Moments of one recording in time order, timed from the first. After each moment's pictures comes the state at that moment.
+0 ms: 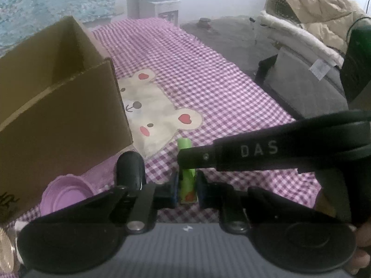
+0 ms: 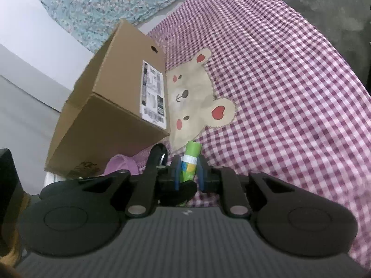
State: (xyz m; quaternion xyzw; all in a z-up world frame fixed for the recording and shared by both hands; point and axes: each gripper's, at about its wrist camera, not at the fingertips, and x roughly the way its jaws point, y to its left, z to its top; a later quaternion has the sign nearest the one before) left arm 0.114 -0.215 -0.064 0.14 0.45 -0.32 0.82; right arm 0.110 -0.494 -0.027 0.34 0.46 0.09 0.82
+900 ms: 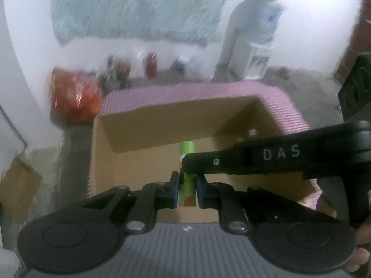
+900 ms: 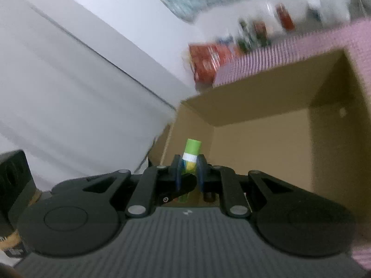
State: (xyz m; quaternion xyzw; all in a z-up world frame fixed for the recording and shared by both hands) left arm 0.247 -0.018 0.066 0.04 0.46 -0.14 0.87; right arm 0.296 -0.309 0.097 0.29 0.48 0.30 0.77
